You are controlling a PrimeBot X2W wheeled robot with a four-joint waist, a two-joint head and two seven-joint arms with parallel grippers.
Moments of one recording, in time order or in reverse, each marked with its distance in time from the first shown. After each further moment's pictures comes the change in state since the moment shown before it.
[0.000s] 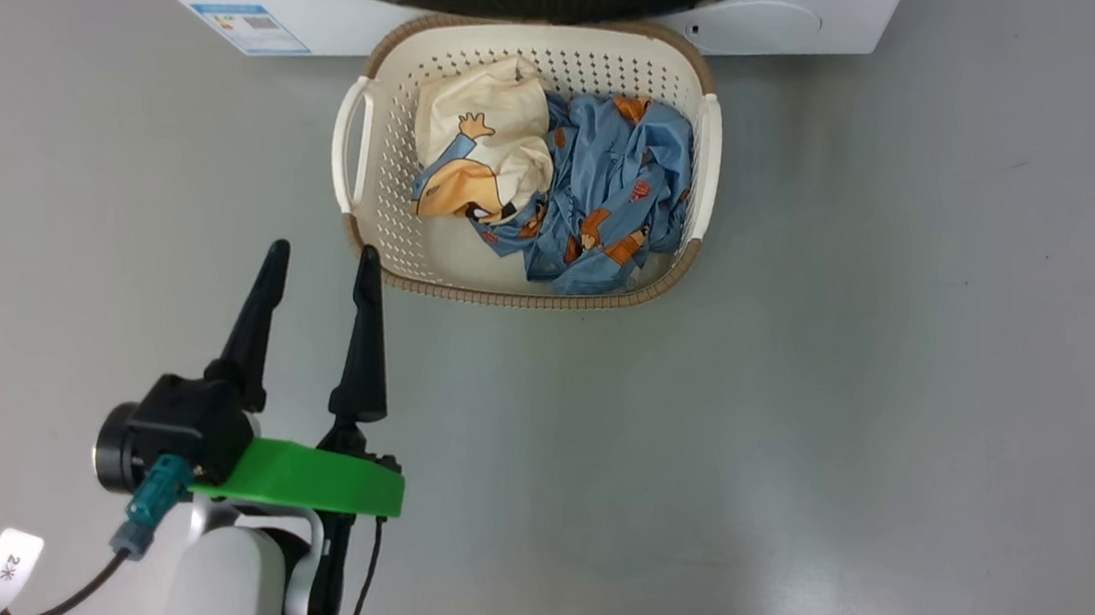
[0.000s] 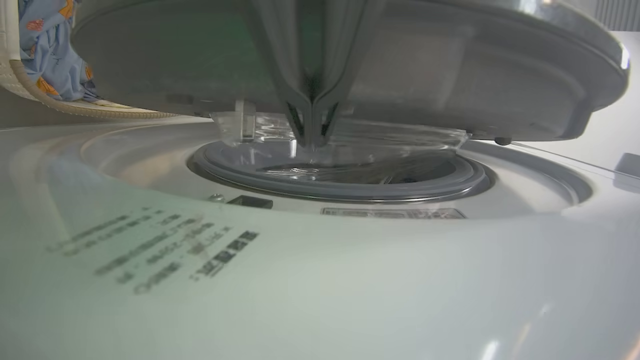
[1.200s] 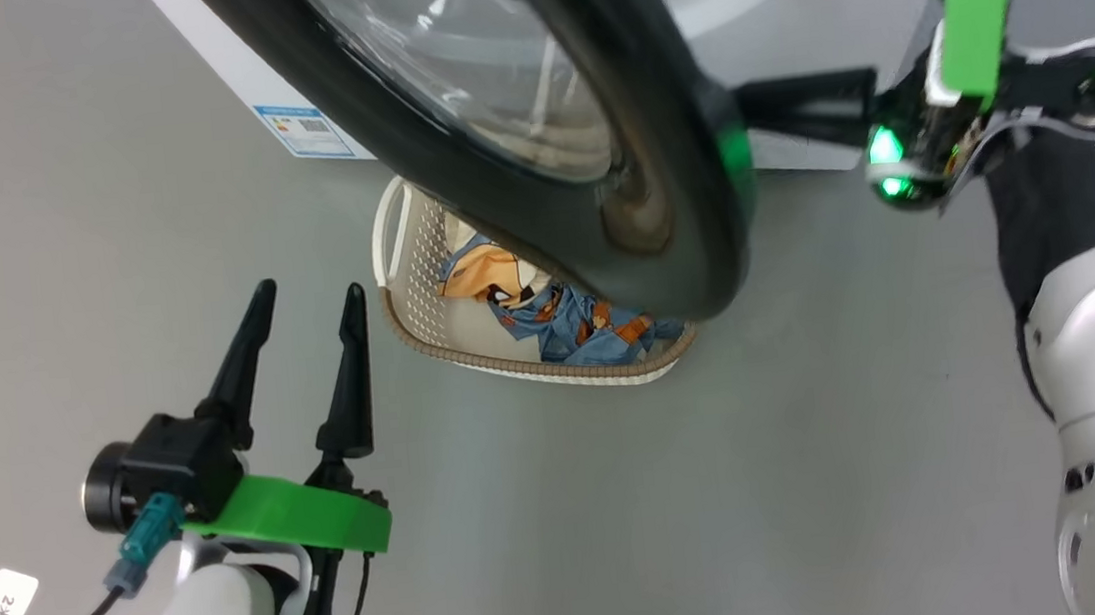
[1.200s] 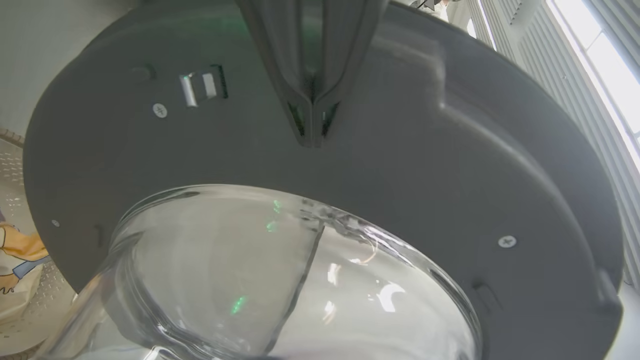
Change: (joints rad) left arm 0.063 0.000 0.044 -0.021 0.036 -0.028 0.000; right arm 0.472 0.055 0.331 -0.368 0.487 0.000 0.642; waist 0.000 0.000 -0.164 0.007
